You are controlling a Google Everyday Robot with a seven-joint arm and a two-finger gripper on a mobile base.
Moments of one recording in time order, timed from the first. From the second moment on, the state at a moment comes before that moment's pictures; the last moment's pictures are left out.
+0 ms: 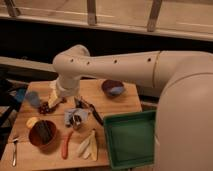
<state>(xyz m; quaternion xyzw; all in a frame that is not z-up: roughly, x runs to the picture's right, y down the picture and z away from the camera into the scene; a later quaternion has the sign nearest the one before) -0.197 0.060 0.672 -0.36 0.04 0.53 0.77</state>
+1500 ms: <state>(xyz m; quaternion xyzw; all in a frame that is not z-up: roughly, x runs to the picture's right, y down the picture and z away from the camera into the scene) -0.303 0.121 0.696 -0.40 0.06 0.43 0.81</state>
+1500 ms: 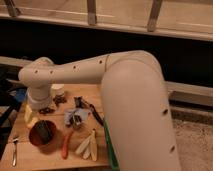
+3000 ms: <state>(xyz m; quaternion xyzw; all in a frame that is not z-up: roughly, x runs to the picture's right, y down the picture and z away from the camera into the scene) -0.343 0.180 0.743 -0.44 0.08 0.43 0.78</state>
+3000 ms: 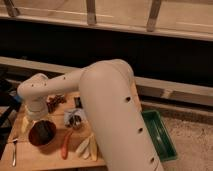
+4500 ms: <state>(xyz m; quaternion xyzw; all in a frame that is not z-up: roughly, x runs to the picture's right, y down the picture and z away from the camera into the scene) -0.353 0.178 0.743 -0.42 0.08 0.44 0.79</state>
